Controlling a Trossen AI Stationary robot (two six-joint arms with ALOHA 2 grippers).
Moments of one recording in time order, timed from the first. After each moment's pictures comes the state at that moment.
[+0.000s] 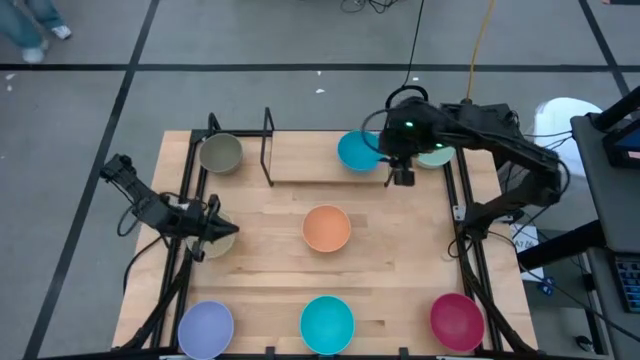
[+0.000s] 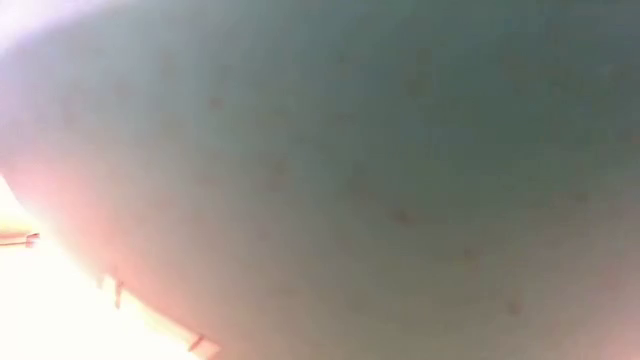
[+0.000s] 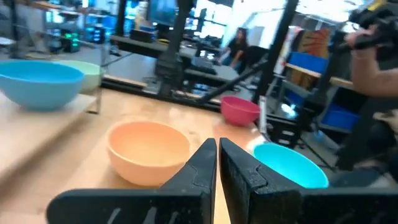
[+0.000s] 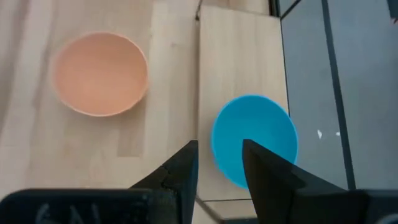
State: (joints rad) left arm -0.70 0.11 0.17 -0.07 -0.60 -0.25; right arm -0.31 1.38 1.70 -1.24 0.00 -0.38
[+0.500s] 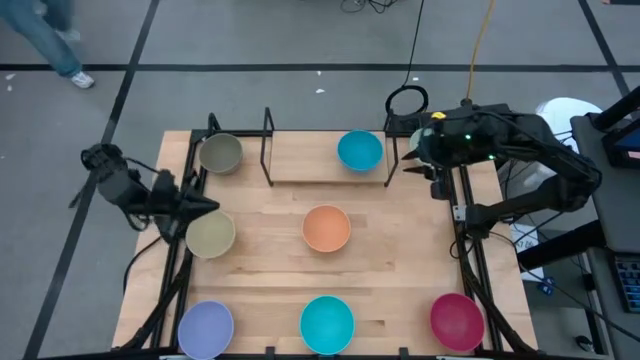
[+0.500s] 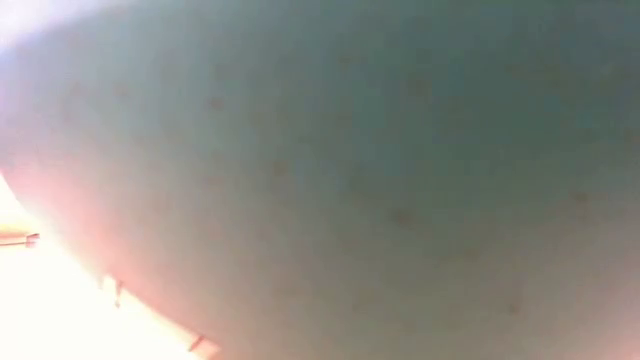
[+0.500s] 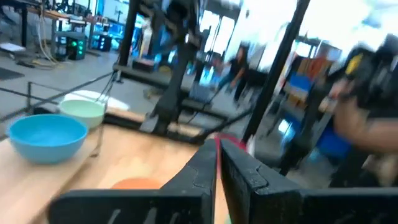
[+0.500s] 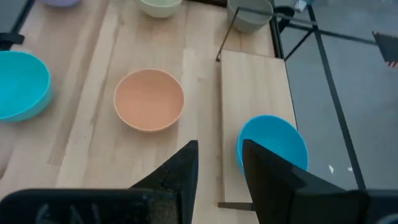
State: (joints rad) left arm -0.70 0.38 0.71 -0.25 -0.63 -0.31; right arm -0.17 1.17 1.70 -1.28 0.00 -0.27
